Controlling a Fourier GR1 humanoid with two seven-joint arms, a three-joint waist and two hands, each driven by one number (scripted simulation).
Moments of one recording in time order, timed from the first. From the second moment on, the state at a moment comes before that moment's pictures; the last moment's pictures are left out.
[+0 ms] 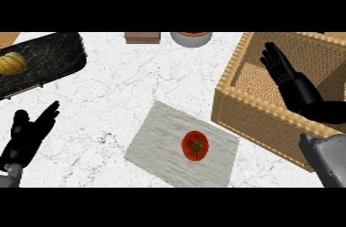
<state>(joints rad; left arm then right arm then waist) -0.06 0.62 -0.19 -1.28 0.30 0.08 0.19 -0.35 -0.45 0.21 -1.48 -0.29 -0.06 -0.04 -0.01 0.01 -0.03</state>
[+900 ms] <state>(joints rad) -0.21 0.50 -0.23 -1.51 0.25 0.06 -0.04 -0.13 -0.27 0.61 -1.82 0.27 -0.14 -0.39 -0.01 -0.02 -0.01</state>
